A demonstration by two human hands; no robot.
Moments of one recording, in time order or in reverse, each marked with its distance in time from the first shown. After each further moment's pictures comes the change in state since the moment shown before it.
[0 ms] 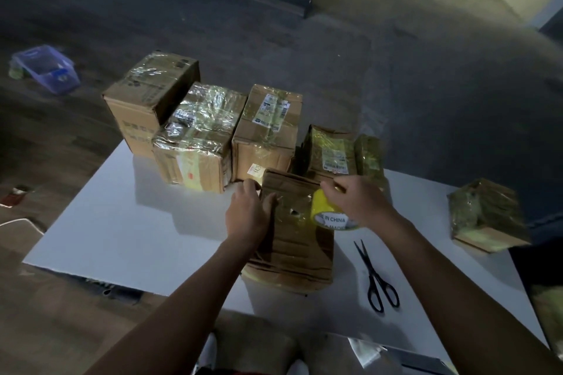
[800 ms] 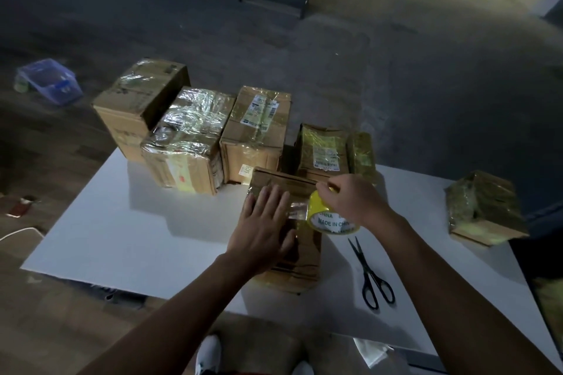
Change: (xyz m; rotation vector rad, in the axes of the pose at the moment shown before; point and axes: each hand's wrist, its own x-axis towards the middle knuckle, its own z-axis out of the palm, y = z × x) left_hand -0.037 0.022 0.011 0.517 -0.285 0.555; right_hand -0.003 0.024 -0.005 -0.009 0.025 -0.051
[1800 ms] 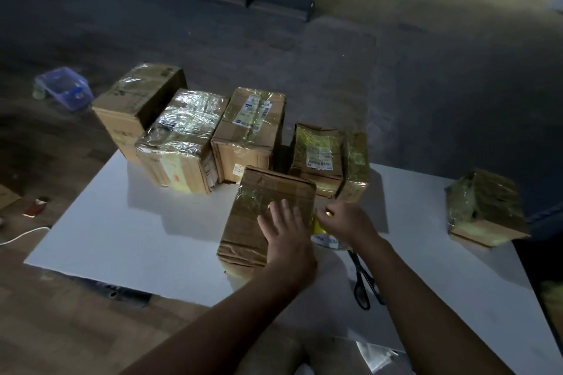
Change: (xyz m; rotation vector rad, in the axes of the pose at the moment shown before) left_hand 0.017 0.100 0.004 0.130 -0.371 -0.304; right_hand -0.018 0.061 0.041 -0.072 -0.081 0.125
